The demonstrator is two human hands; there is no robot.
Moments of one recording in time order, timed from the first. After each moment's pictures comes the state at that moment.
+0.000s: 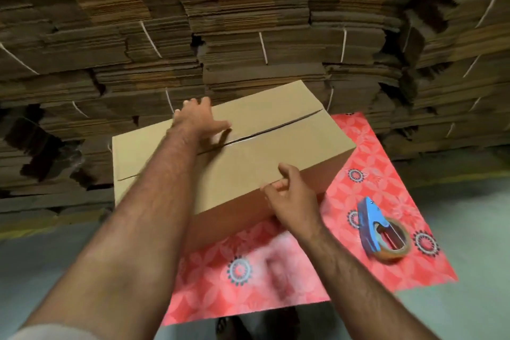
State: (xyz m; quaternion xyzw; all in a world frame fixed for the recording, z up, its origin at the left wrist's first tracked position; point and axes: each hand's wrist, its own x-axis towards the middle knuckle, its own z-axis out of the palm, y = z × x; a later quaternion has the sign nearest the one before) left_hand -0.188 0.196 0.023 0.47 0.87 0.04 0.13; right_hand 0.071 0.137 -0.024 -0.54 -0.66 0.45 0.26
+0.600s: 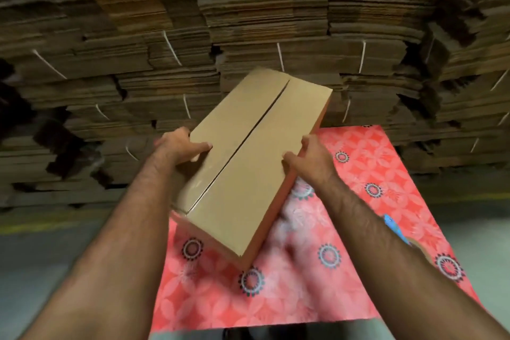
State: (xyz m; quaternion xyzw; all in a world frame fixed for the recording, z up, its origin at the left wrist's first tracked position) left_hand -0.246 0.140 0.008 0.36 0.91 0.09 0.20; right_hand 0.031 0.252 -0.028 -0.55 -0.73 0.34 0.20
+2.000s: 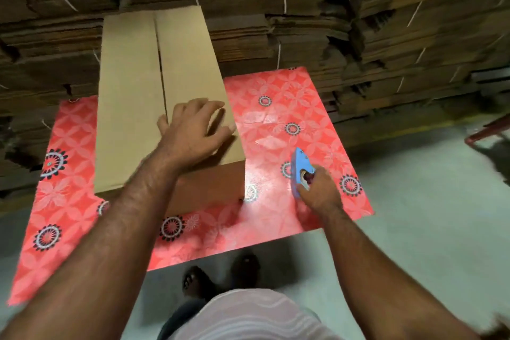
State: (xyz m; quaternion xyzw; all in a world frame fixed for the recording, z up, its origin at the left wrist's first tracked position) left_hand 0.030 0.145 -0.010 0.60 0.78 0.14 0.14; right_hand 0.322 0.203 -0.171 -0.70 -0.65 0.31 0.07
